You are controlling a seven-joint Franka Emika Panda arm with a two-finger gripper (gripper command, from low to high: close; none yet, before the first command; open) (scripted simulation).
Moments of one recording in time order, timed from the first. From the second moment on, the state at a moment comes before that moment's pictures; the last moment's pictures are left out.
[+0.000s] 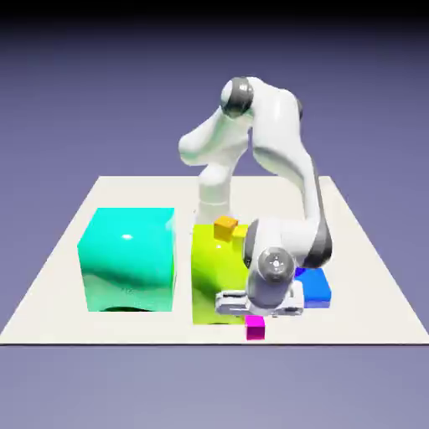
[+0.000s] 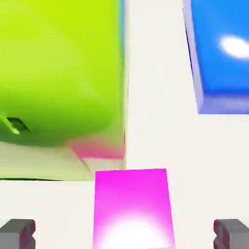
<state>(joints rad) -2.55 -0.77 2.65 -1.72 0.39 1.81 -2.49</state>
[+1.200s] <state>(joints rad) -1.78 -0.24 2.33 -2.35 0.39 1.94 -2.25</state>
